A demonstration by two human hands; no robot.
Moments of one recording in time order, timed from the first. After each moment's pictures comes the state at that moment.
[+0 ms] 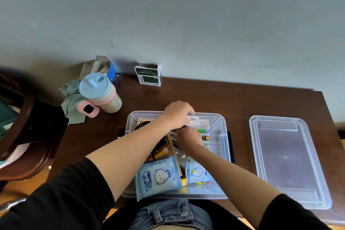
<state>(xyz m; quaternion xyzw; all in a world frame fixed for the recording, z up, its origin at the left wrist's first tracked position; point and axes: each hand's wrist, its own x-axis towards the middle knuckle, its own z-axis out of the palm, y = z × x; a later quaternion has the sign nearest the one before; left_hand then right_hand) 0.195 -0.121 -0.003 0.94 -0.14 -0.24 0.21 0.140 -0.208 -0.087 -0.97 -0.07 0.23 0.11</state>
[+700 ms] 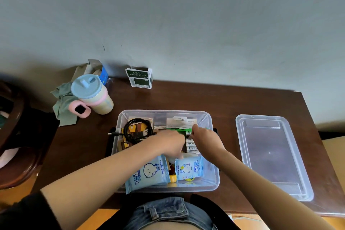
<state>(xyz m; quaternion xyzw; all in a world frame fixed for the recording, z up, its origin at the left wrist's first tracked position) 0.123 -0.136 0.024 0.87 -0.28 -0.40 0.03 0.111 -0.288 -0.028 -0.98 -0.13 0.16 0.05</state>
